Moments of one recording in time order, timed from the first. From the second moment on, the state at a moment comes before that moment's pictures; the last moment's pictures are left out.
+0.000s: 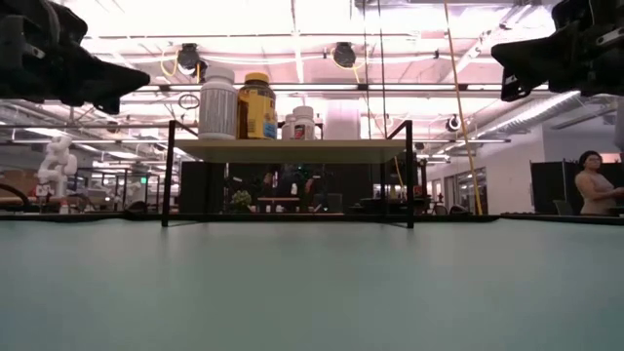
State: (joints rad) left arm -0.10 0.01 0.01 0.04 -0.16 0.11; right arm -0.03 0.11 0.02 0.24 -0.16 -0.06
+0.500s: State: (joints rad) left arm -0.09 0.07 0.01 0.03 -0.08 0.10; right arm -0.03 0.11 0.01 0.21 -0.16 -0.16
